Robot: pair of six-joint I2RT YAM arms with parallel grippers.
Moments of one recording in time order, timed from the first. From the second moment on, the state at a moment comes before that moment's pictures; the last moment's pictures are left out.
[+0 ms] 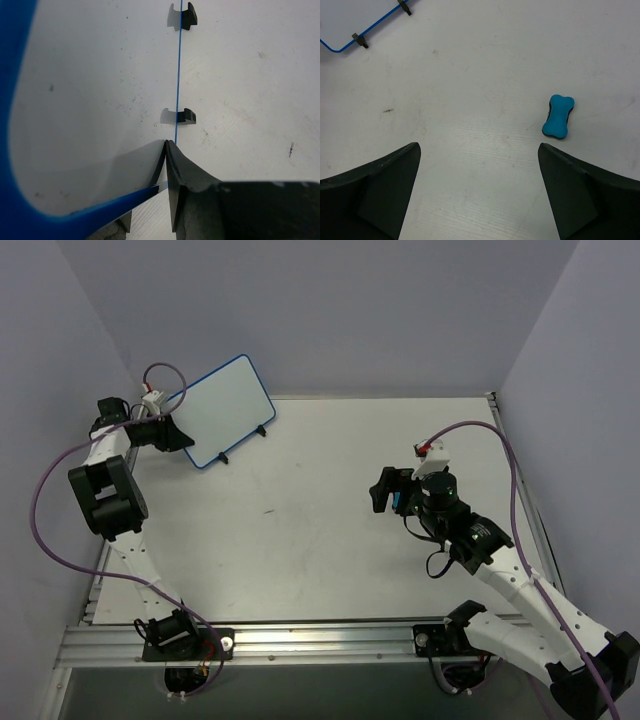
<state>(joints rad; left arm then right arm) 0.35 2.27 1.85 -0.57 1.04 0.50 0.58 0.89 0.76 -0.30 0.21 0.39</state>
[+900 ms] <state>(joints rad) 0.37 2.26 1.81 -0.55 1.00 0.45 0.59 0.89 0.76 -0.30 0.21 0.39</state>
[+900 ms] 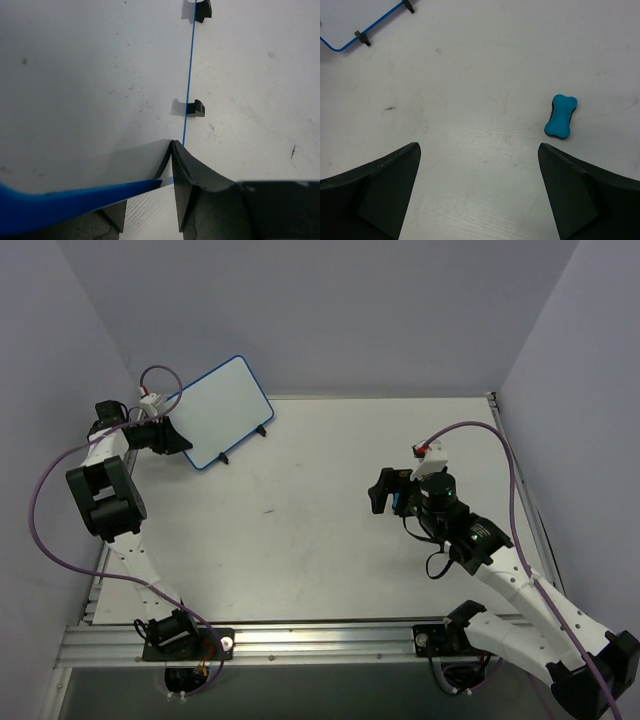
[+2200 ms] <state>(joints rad) 0.44 2.07 1.62 -0.32 0.84 0.29 0.60 0.89 0.76 -0.29 0.21 0.38</state>
